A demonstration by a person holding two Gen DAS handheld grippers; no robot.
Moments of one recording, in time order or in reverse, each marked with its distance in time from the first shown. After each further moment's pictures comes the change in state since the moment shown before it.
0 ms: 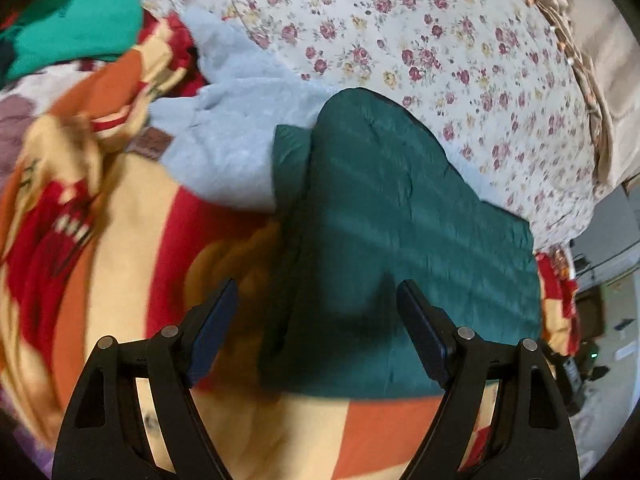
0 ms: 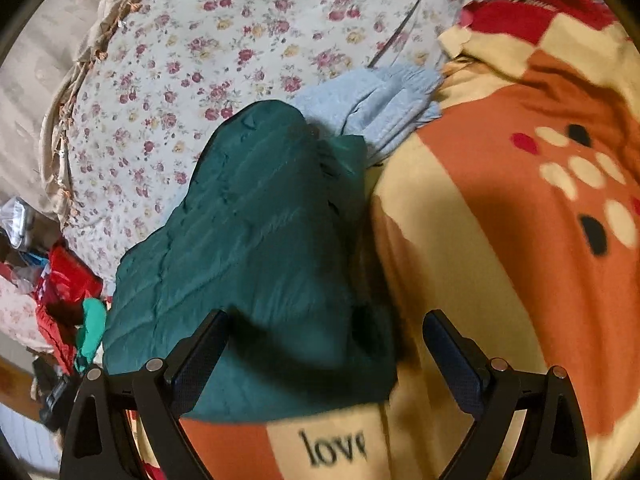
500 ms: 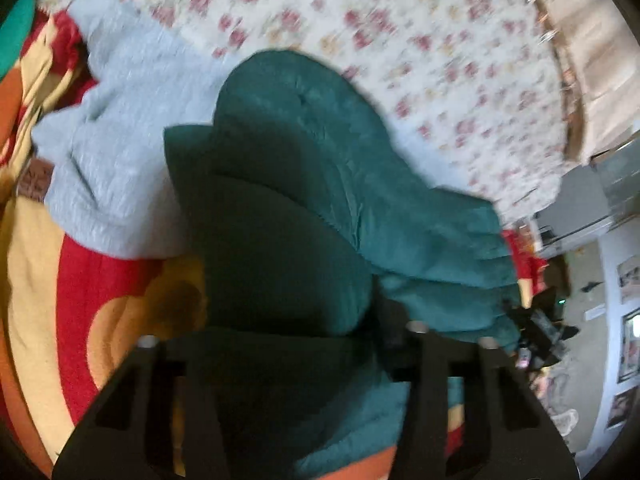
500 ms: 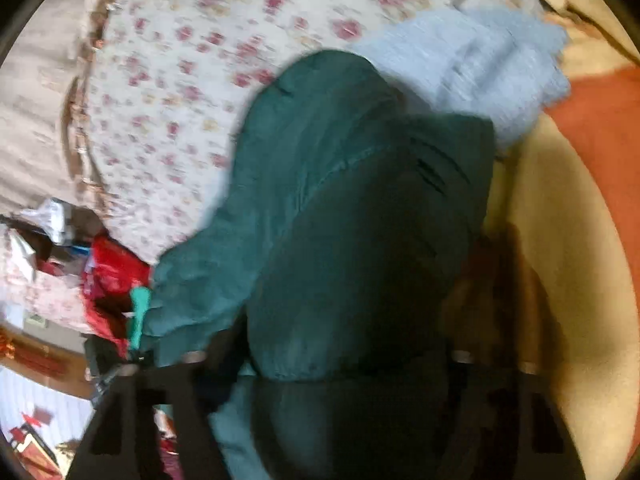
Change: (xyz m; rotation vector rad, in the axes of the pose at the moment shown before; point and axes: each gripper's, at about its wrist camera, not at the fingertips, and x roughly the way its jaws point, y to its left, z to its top) left arm 0.039 -0.041 0.040 0.078 0.111 -0.184; right arm 0.049 0.033 0.056 0.012 0.143 0.263
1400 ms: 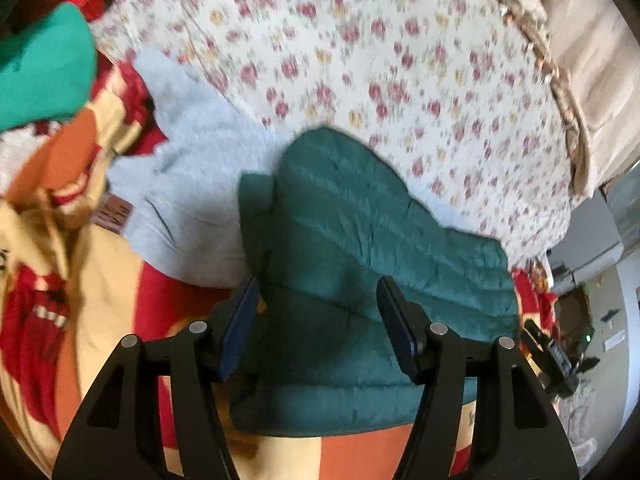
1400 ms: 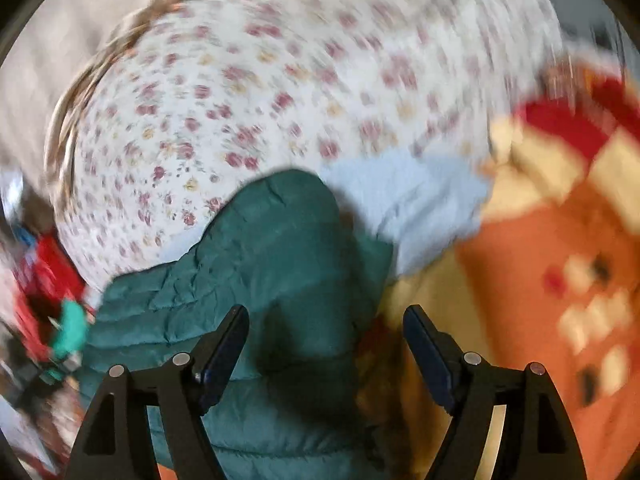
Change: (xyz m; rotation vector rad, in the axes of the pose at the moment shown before) left arm -0.061 0.007 0.001 -0.019 -0.194 0.116; right arm -0.051 0.052 -0.008 -0.304 -0.308 -0.420
